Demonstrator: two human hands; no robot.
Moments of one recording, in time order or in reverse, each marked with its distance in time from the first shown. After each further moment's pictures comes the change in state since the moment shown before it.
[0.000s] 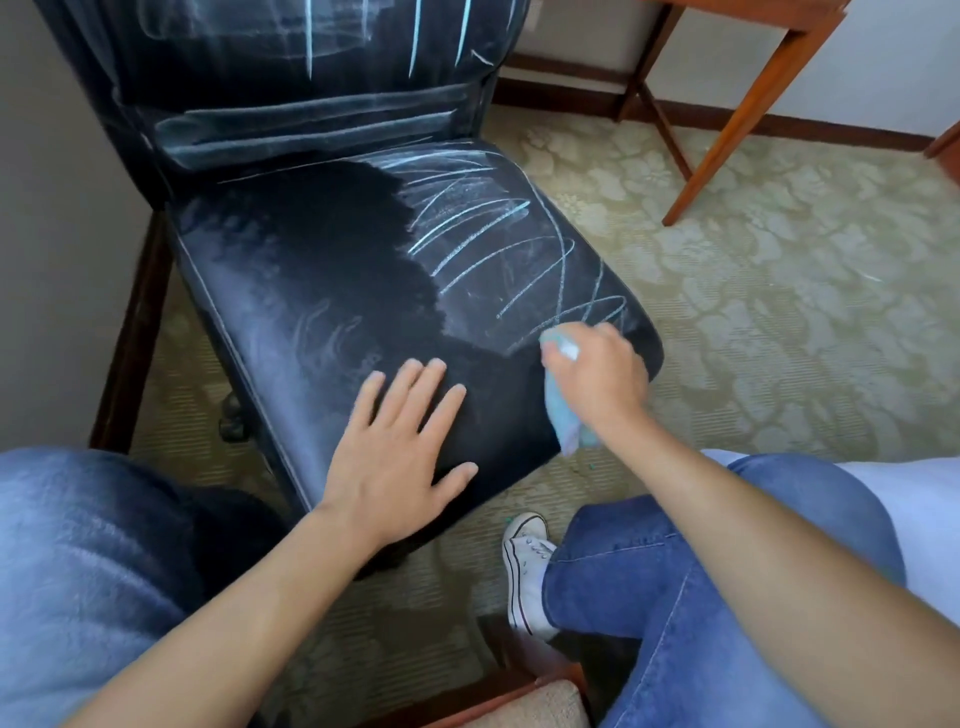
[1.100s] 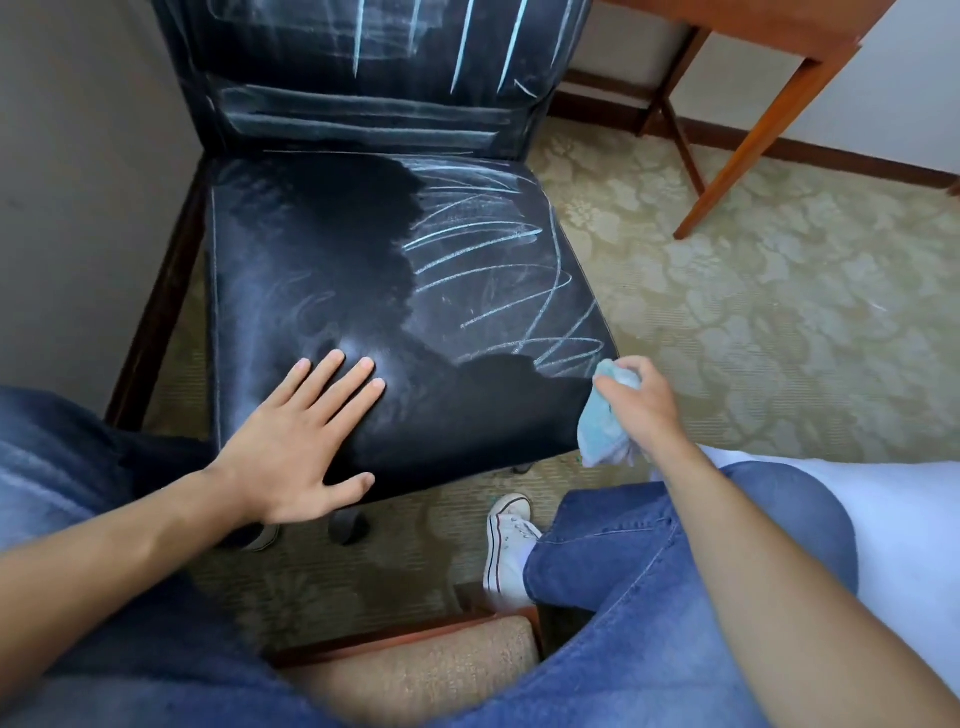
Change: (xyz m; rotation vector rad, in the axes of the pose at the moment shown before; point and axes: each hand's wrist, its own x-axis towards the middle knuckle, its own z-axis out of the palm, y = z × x) left_hand -0.080 -0.053 -0.013 0.052 -0.127 0.057; right_hand -0.034 0.085 -0.026 0.463 -0.199 0.327
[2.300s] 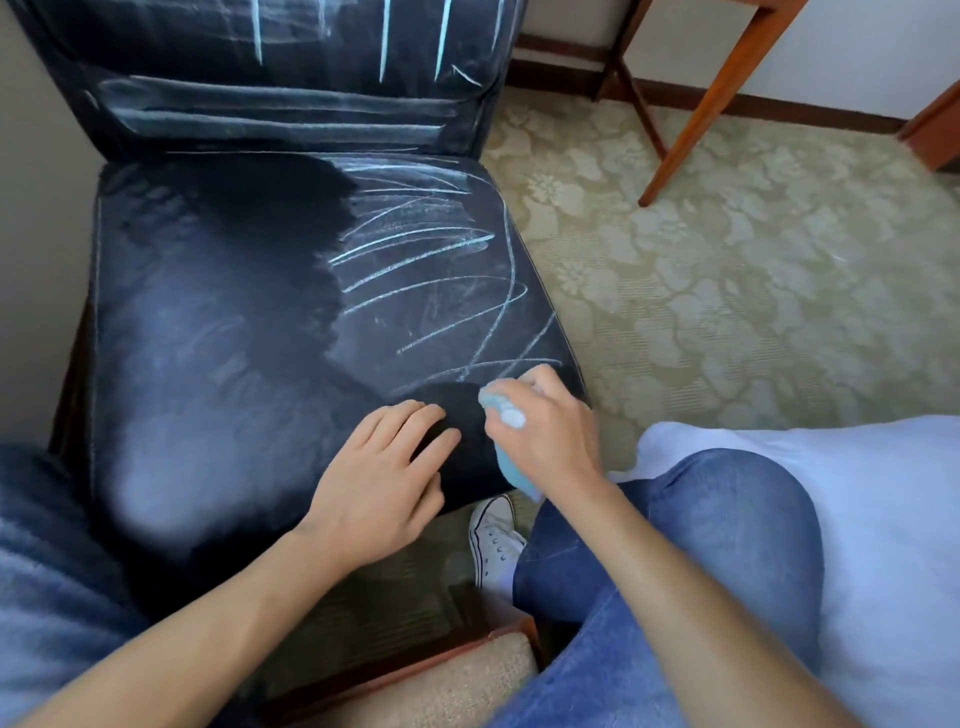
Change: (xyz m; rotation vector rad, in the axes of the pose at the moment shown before) left_hand 0.056 0.087 0.011 -0.194 0.251 0.149; right_hand -0.066 -0.023 0.065 -0.392 0.142 -0.559
